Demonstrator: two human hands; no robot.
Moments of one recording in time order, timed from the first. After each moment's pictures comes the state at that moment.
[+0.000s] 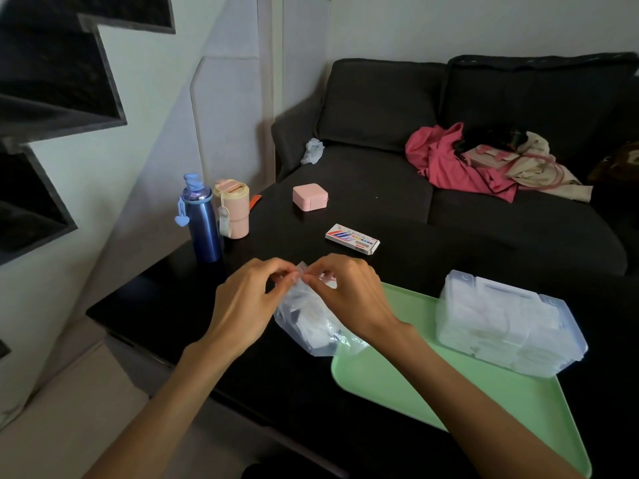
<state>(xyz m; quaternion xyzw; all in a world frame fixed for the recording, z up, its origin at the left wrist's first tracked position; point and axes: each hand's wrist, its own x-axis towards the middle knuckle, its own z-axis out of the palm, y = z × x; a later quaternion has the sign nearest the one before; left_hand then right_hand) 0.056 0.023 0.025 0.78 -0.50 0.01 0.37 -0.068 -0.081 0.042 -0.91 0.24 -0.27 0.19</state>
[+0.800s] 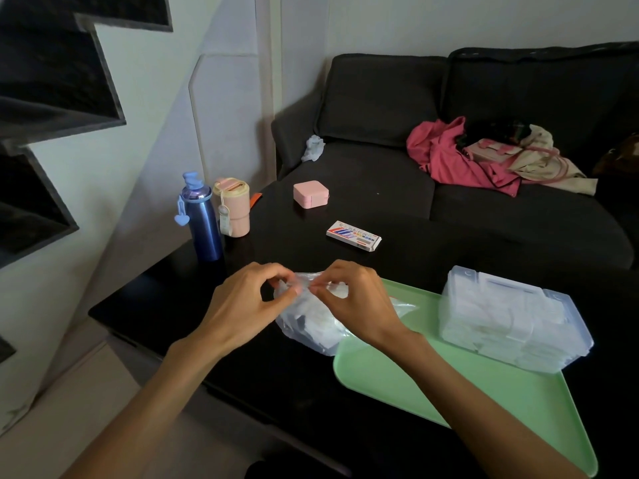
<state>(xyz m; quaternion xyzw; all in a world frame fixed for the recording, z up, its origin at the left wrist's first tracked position) 0.066 0.031 0.024 0.77 -0.54 -0.05 0.34 -0.077 -0.085 0.025 -0.90 0.24 -0.27 0.23</state>
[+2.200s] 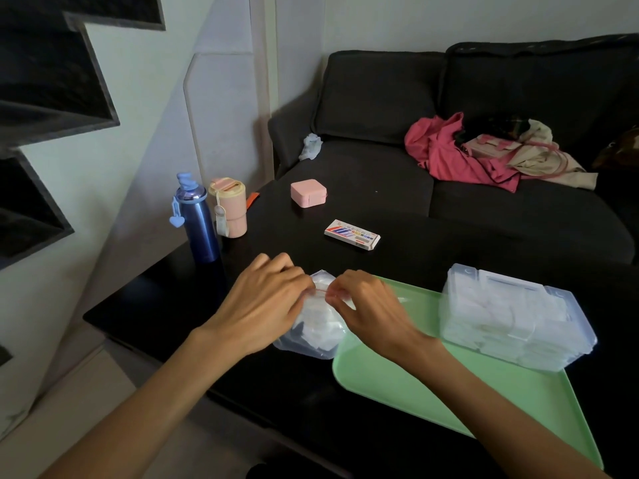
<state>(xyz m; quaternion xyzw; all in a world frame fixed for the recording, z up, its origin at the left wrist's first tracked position) 0.054 0.013 0.035 0.69 -0.70 0.16 0.11 -0.097 -0.095 0.019 -0.94 0.24 -0.21 0.15</state>
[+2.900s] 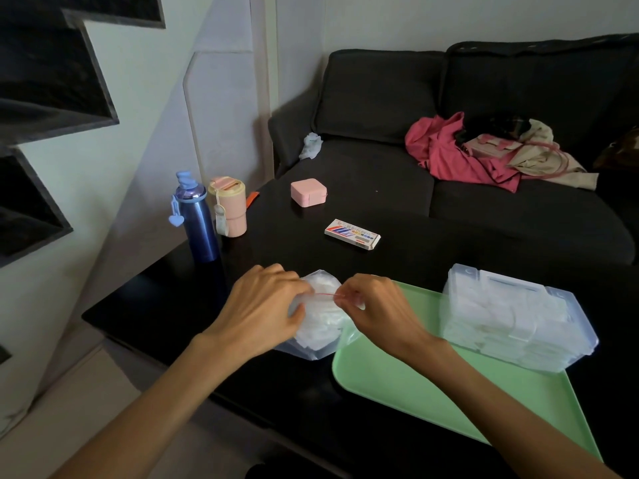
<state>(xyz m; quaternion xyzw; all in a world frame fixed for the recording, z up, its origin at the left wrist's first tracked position) 0.056 0.012 0.022 0.73 -0.66 0.10 0.15 -0.105 -0.104 0.013 -0.93 0.24 -0.22 0.18</state>
